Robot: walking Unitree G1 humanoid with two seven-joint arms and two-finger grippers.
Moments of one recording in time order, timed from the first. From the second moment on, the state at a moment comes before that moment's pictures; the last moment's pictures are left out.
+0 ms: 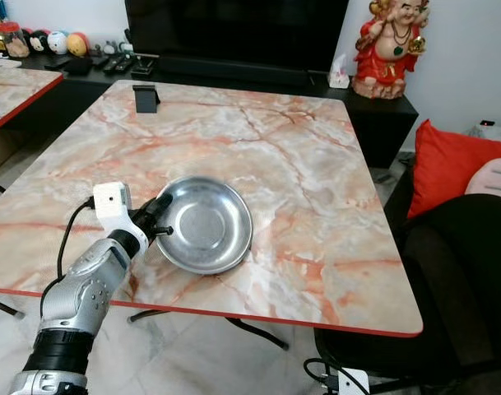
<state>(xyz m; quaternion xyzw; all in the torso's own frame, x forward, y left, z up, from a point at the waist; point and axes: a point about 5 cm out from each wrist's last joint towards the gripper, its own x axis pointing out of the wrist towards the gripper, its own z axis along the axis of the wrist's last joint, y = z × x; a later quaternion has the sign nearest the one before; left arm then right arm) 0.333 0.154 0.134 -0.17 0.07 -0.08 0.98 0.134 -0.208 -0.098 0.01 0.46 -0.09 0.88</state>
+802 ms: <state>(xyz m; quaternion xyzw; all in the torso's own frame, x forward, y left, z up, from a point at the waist) 0.321 0.170 0.120 -0.18 0.17 -0.07 0.97 0.134 -0.207 -0.099 0.01 0.47 -0.08 0.88</state>
